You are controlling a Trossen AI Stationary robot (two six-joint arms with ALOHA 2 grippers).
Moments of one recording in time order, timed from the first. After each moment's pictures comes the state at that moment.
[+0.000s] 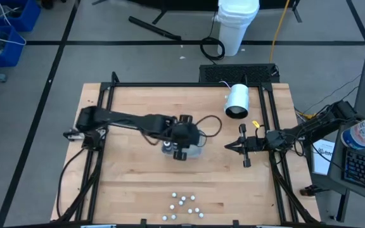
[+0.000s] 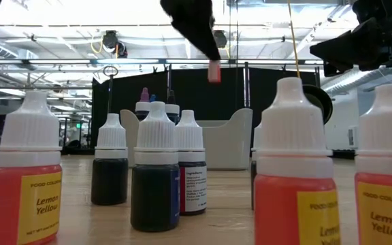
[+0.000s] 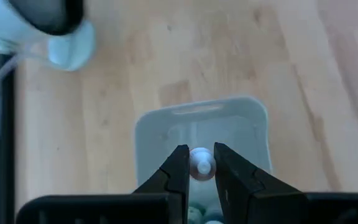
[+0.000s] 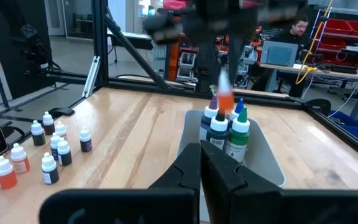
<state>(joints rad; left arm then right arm) -0.11 1.90 1.73 -0.81 -0.19 0.21 0.35 0.74 0.06 0.64 0.29 -0.07</state>
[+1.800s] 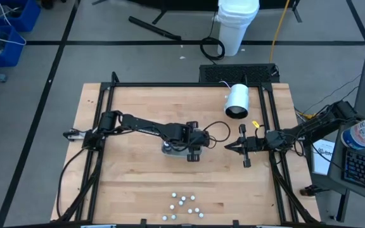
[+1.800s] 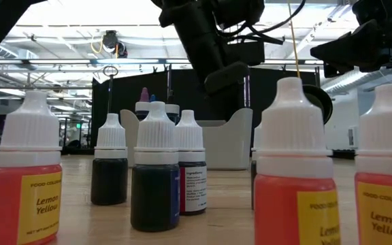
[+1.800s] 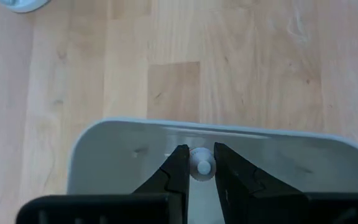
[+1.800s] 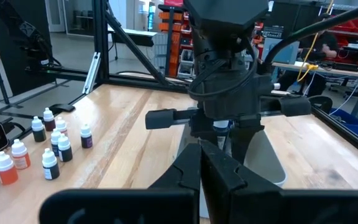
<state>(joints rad) -0.07 2.16 1.72 -0.64 -0.23 0.02 0.35 0.73 0.06 0.63 0.29 -0.06</state>
